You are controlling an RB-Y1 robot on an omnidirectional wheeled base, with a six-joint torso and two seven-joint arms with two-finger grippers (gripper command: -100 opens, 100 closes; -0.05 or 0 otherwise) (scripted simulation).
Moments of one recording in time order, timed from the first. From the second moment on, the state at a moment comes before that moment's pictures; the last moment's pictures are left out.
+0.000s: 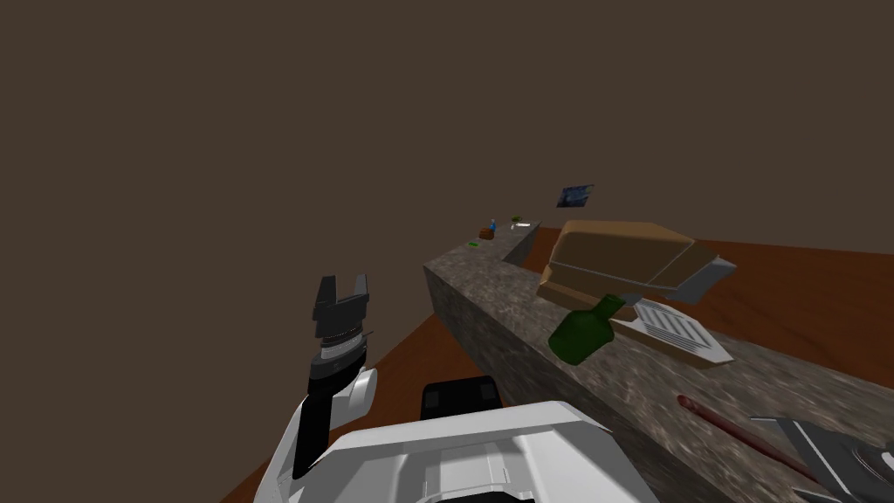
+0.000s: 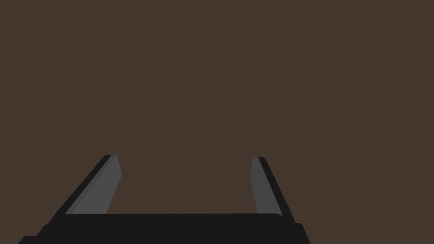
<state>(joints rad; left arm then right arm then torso) 0.47 0.01 0.03 -2.30 -0.11 -0.65 0.09 0.93 -1.57 0.21 -1.14 0.61 -0.56 0.41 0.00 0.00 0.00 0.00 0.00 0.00</state>
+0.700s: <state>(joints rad) 0.47 0.01 0.03 -2.30 -0.11 -0.65 0.09 0.93 -1.55 0.21 -1.13 0.61 -0.55 0.42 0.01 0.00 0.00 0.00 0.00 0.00</state>
